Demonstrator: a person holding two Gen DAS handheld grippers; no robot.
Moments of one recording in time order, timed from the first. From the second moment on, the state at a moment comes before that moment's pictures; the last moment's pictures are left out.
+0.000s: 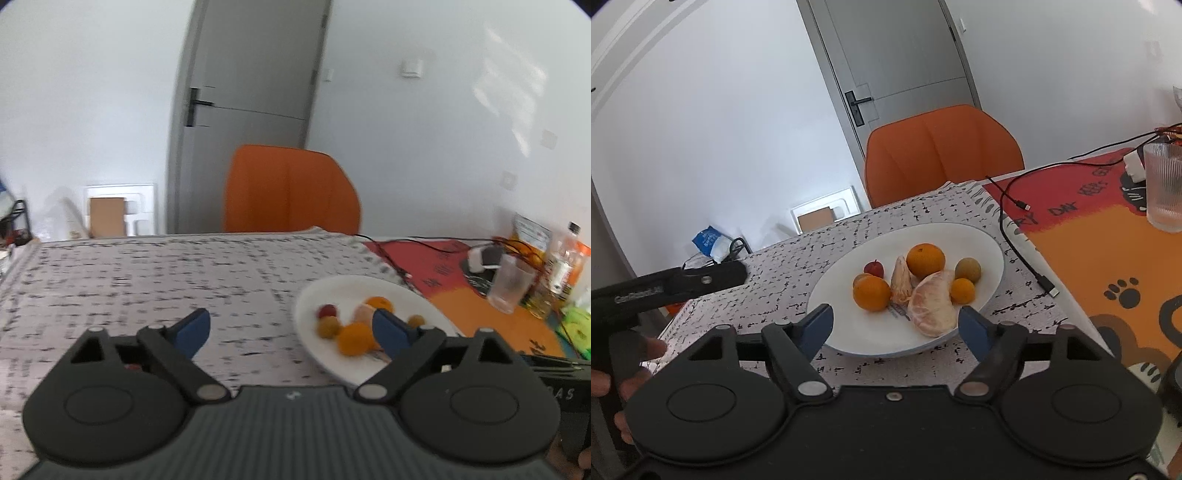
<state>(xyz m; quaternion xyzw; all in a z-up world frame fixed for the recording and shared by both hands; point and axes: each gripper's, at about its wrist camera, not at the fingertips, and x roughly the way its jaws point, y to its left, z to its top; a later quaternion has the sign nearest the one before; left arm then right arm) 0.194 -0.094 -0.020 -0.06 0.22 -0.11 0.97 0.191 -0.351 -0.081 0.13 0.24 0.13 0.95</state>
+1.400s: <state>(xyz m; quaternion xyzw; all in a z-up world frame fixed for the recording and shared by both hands) 0.172 0.038 -0.064 -0.12 0.26 -0.01 0.96 0.200 -0.236 -0.077 0.05 0.24 0.24 0.94</state>
